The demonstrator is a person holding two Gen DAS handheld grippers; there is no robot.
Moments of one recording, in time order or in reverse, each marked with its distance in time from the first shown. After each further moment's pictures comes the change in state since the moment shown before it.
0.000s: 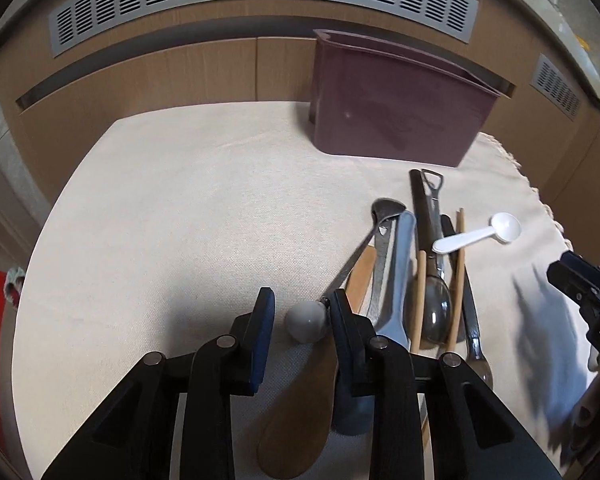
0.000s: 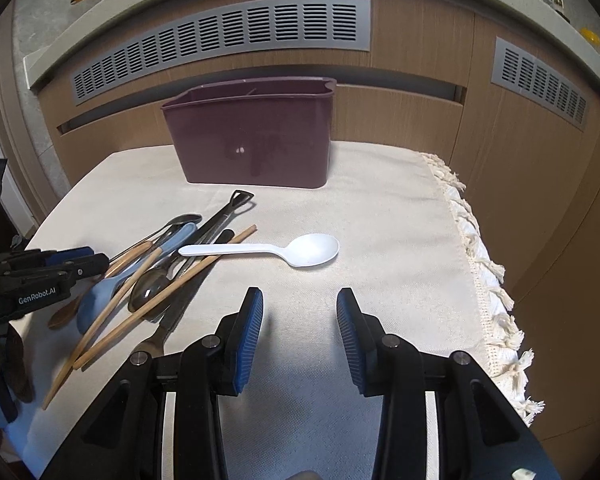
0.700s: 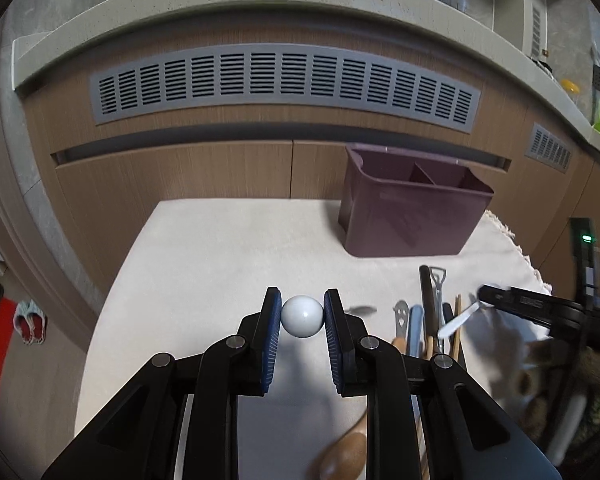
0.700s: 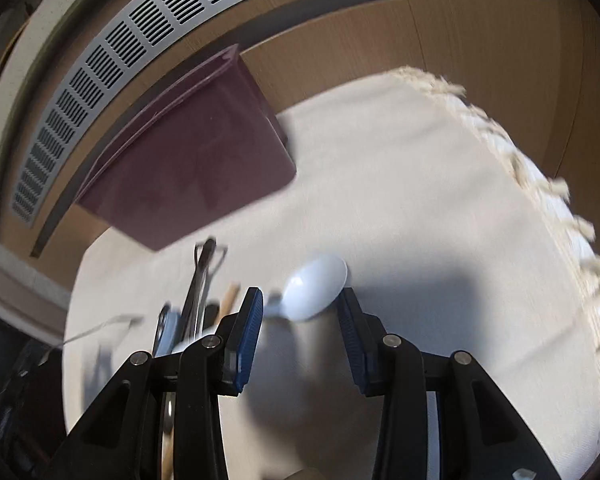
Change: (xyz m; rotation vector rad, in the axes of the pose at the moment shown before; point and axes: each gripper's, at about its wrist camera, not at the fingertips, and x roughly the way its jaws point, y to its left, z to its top) left arm -0.061 0.041 0.037 0.003 -0.242 0.010; right arm 0.079 -0.029 0.036 0.477 0.116 0.064
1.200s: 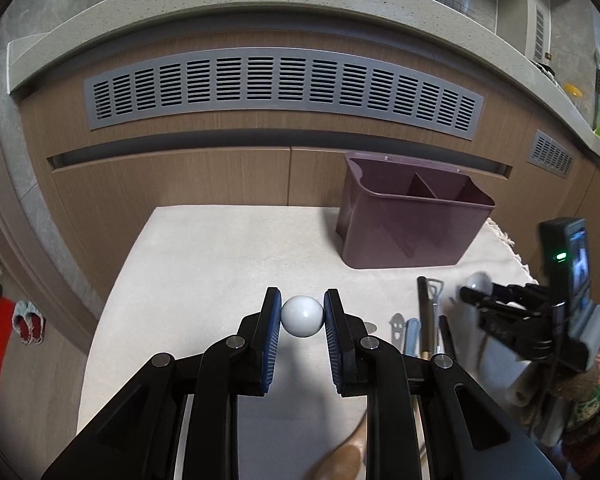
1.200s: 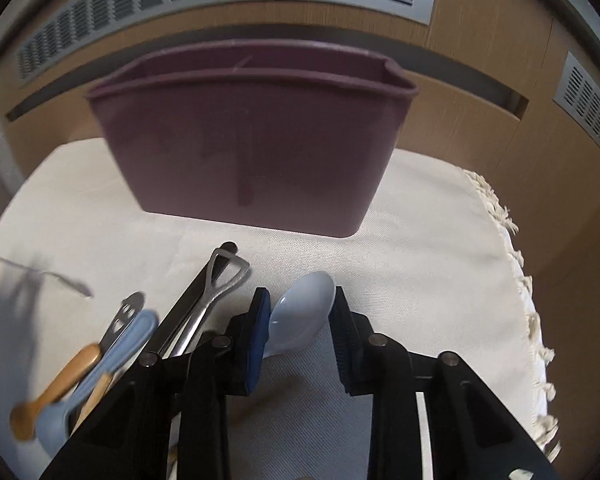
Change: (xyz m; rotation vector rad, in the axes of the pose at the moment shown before) left arm 0.003 -0.009 0.013 -0.005 0.012 0.005; right arm 0.023 0.069 0.007 -0.504 -0.025 -0.167
